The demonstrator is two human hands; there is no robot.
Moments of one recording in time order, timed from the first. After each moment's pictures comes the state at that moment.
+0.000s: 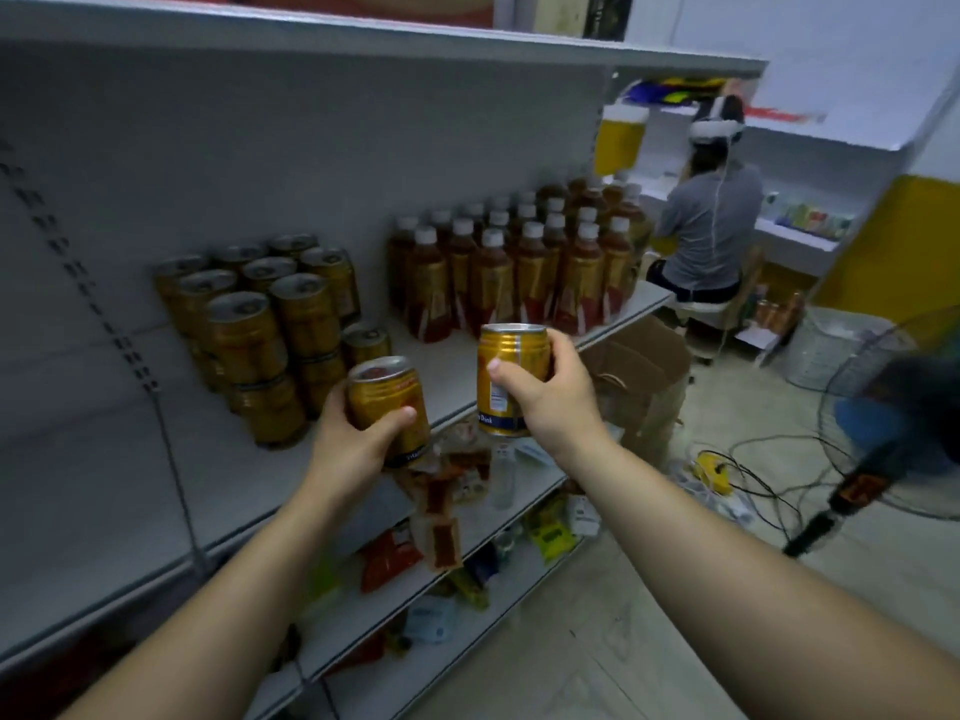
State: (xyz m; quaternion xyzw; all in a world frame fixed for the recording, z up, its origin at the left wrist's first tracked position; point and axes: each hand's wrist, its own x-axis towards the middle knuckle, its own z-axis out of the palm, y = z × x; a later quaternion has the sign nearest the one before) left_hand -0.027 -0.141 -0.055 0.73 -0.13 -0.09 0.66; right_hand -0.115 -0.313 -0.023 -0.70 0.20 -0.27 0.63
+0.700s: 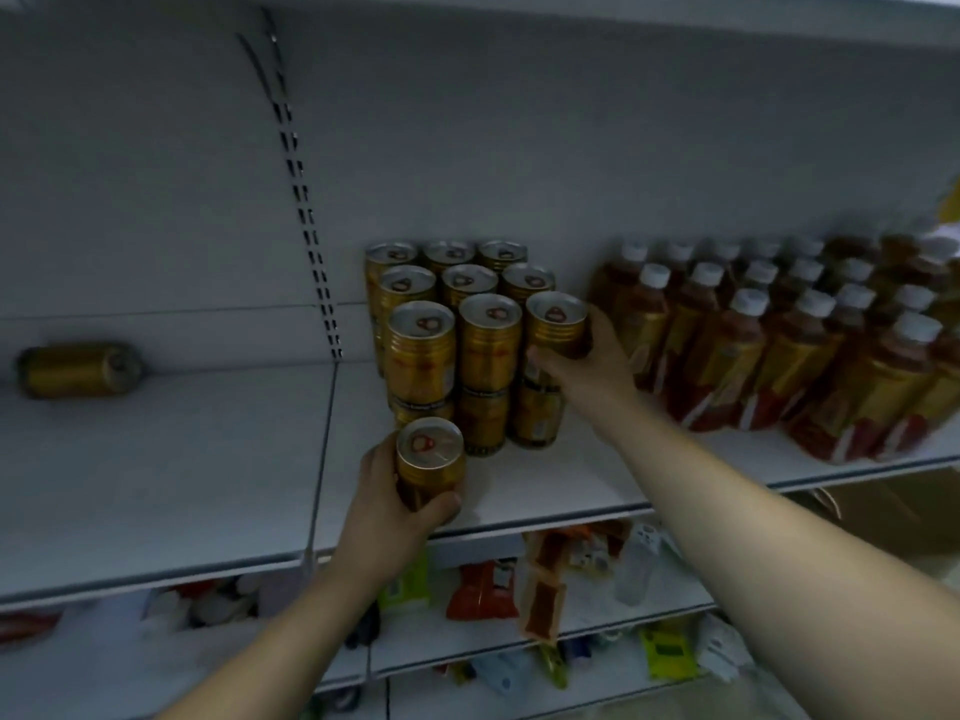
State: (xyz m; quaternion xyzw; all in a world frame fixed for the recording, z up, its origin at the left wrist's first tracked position) left_hand 0.028 -0.082 -0.120 0.85 -0.01 0.00 0.53; right_hand 0.093 -0.300 -0.034 -0.79 0.05 -0.14 0.59
